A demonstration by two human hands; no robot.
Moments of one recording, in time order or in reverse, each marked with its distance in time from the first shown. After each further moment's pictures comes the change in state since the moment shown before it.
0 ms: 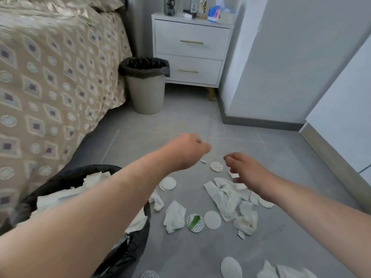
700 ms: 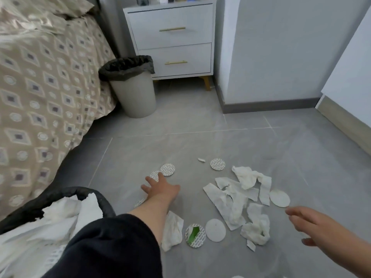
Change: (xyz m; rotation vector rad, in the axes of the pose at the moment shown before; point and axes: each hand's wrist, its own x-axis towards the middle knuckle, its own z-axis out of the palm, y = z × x) left_hand 0.120 -0.128 0.145 0.200 0.026 -0.674; right_hand -0.040 0.181 -0.063 0.101 0.056 0.337
